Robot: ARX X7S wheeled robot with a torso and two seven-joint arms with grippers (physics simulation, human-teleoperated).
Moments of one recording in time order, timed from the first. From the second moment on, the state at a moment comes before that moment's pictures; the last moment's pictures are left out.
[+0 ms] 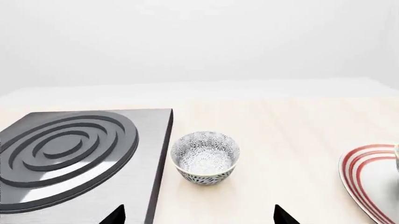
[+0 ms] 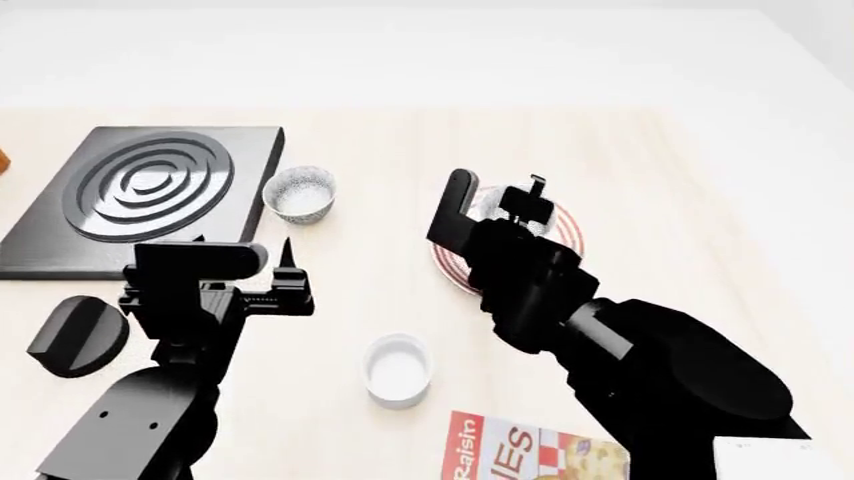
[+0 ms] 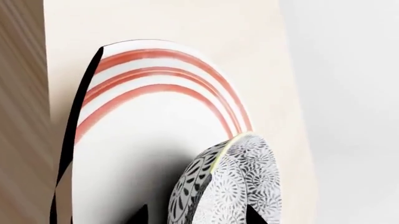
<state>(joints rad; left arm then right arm) -0.39 -0.33 0.09 0.30 -0.39 -0.62 -0.20 1.33 0.00 -1.52 1.04 0.36 0.62 -0.01</state>
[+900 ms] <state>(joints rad) -0.39 -0.34 0.09 0.32 -0.41 -0.63 -0.20 1.52 0.11 -1.44 0.86 0.61 0.76 -0.20</state>
